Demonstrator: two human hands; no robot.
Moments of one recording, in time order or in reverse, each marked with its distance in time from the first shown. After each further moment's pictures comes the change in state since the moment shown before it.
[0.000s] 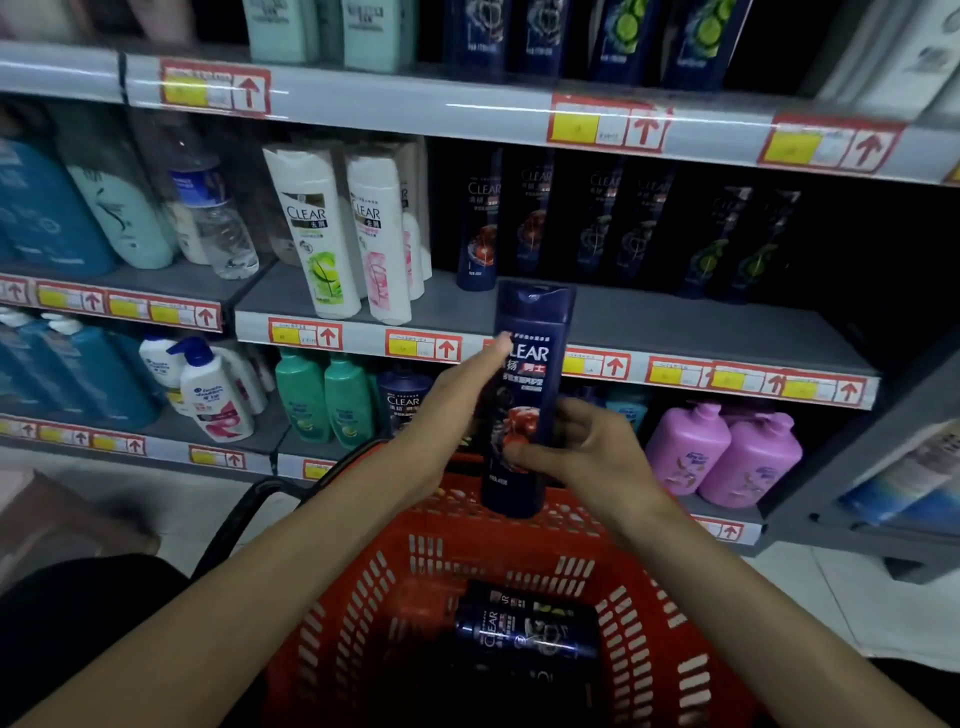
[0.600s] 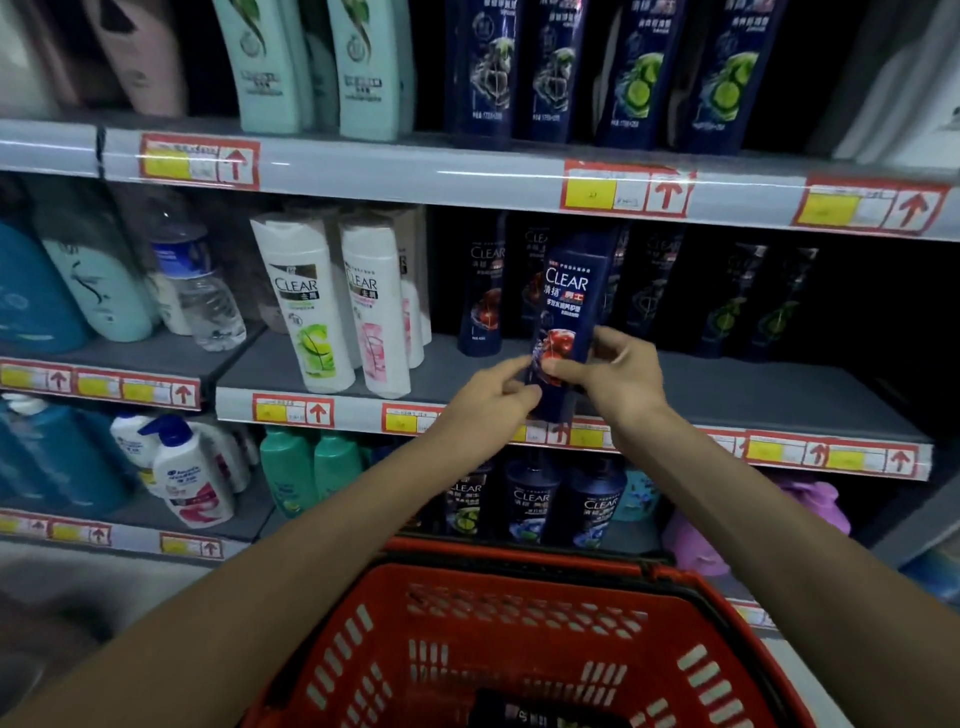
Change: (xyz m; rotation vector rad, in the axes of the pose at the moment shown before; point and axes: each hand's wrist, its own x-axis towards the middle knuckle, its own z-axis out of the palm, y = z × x) left_hand 0.105 0.027 -0.011 0.512 -0.006 0.171; right_hand 0.171 -0.030 -0.023 0.000 0.312 -0.124
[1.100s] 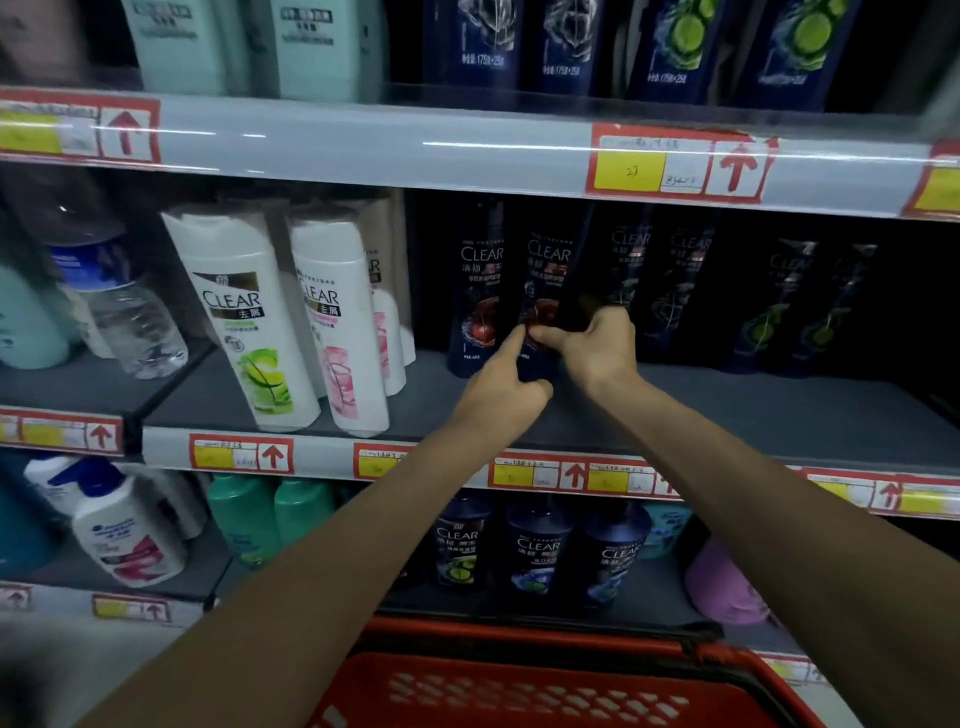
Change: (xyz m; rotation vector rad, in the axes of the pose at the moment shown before) left_hand 0.102 -0.028 0.008 0.010 0.021 -0.017; right_hand 0.111 0.021 0.044 -0.228 0.162 -0.015
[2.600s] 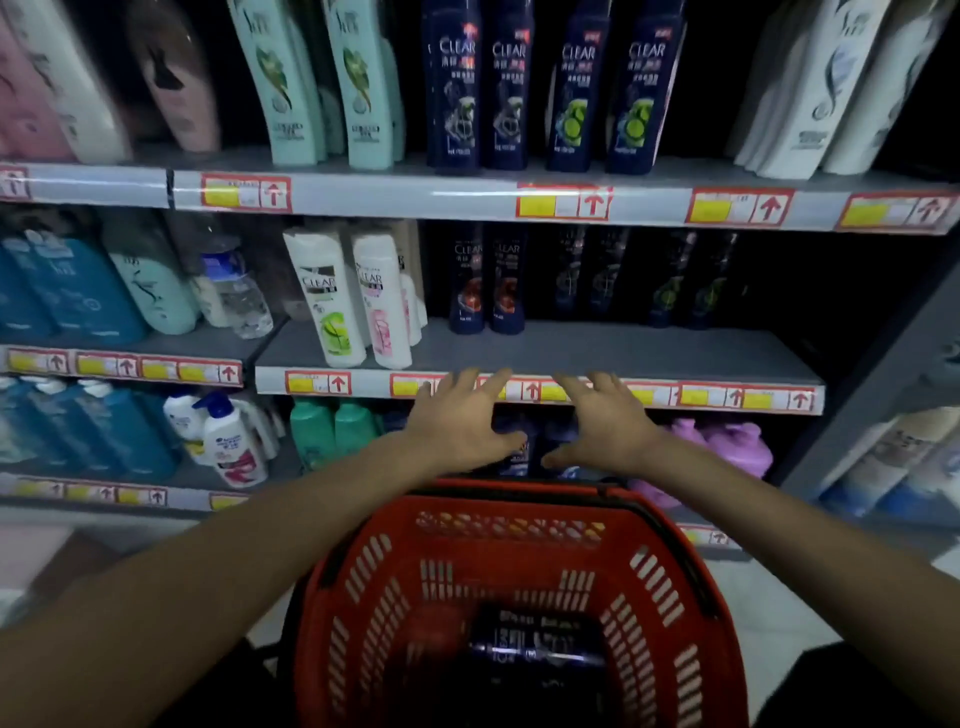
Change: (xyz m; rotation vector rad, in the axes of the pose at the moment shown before) left_hand -0.187 0.048 -0.014 0.955 -0.100 0.082; right_hand -0.210 -0.032 -0.152 -0.920 -0.561 -0.180
